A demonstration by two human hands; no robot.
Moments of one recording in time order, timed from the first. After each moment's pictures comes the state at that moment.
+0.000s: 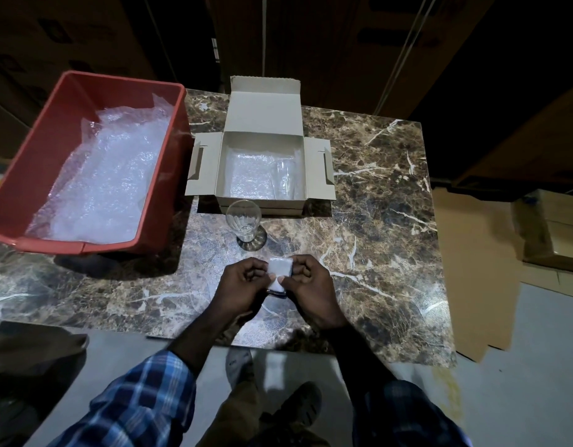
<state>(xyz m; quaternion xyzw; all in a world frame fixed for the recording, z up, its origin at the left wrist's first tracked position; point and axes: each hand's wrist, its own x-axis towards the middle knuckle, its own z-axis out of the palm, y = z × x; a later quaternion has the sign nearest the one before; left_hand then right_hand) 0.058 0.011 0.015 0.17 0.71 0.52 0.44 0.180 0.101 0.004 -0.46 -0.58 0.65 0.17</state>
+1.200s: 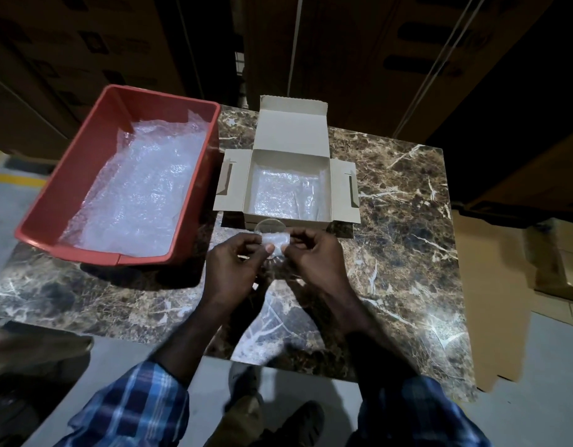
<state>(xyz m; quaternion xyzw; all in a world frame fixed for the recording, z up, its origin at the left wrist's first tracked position) 0.001 0.012 0.070 0.19 0.77 0.56 0.25 0.104 0.120 0.099 -0.44 -0.62 0.63 0.18</state>
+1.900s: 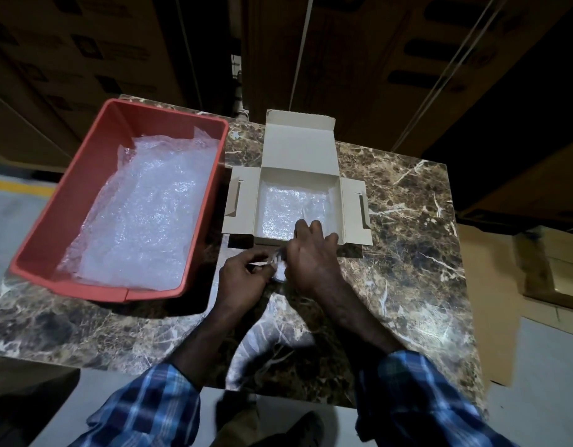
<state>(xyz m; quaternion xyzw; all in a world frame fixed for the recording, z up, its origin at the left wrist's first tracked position) -0.036 0.032 0.050 0.15 0.77 0.52 0.34 0.044 0.139 0.099 -0.29 -0.95 0.05 -0.08</state>
